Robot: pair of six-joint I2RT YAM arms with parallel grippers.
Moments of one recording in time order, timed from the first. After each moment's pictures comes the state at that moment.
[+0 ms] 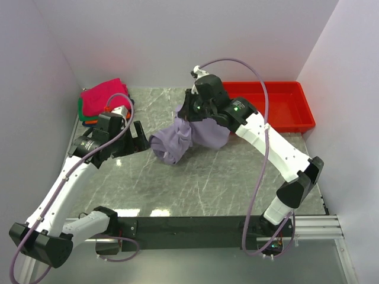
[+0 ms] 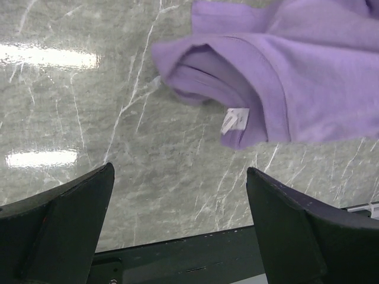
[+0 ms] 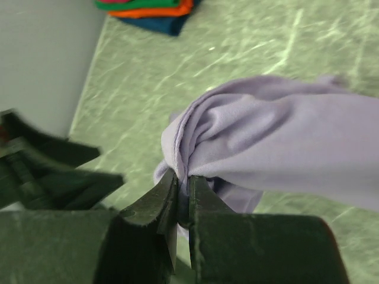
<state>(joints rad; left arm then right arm) -0.35 1.04 1.13 -0.90 0.02 -0.56 0.76 1.63 1.81 -0.74 0.02 0.54</state>
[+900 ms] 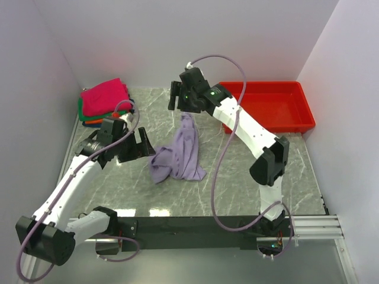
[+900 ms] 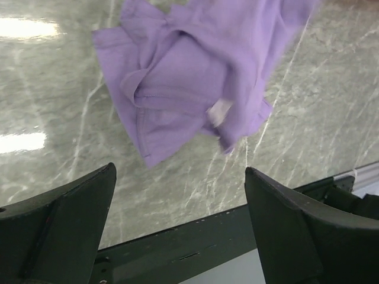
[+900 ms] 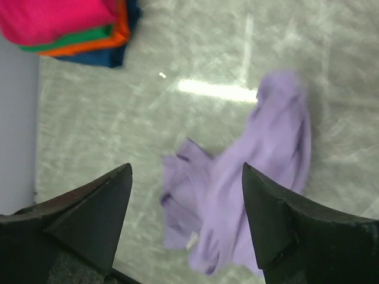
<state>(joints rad) -0.31 1.04 1.00 -0.81 0.20 -0.54 0.70 2.00 2.14 -0.85 0.10 0.63</state>
